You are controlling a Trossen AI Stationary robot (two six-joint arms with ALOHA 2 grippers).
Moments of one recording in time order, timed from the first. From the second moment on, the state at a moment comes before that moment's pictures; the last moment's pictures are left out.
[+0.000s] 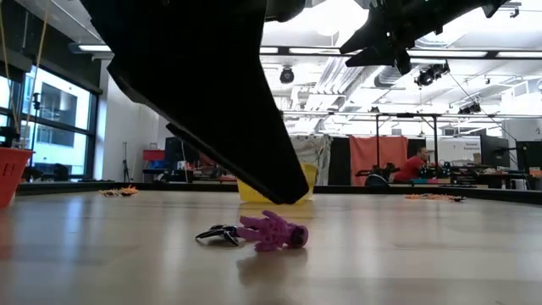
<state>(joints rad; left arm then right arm) -0.59 2.11 1.41 -0.27 -0.37 -0.62 -0.06 0.99 0.70 -0.04 0.34 0.38</state>
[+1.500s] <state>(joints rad) -0.59 1.95 1.41 -0.32 -0.42 -0.58 -0.06 0.99 0.70 -0.06 0.29 0.38</state>
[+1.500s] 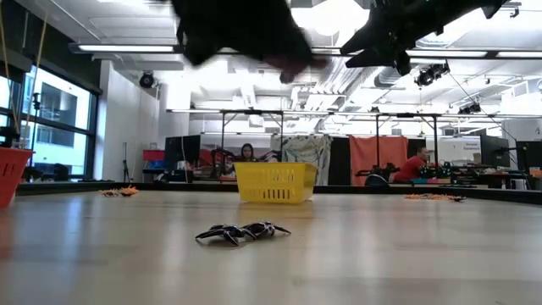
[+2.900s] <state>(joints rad) -0.01 0.83 0.55 0.24 0.00 -0.14 -0.06 1.05 0.70 0.39 0.05 0.35</state>
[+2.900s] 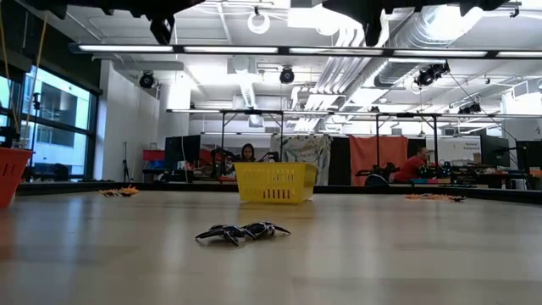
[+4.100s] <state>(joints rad) 0.14 1.38 0.96 -0.06 0.01 -0.12 -0.06 1.09 0.70 0.55 0.11 0.16</state>
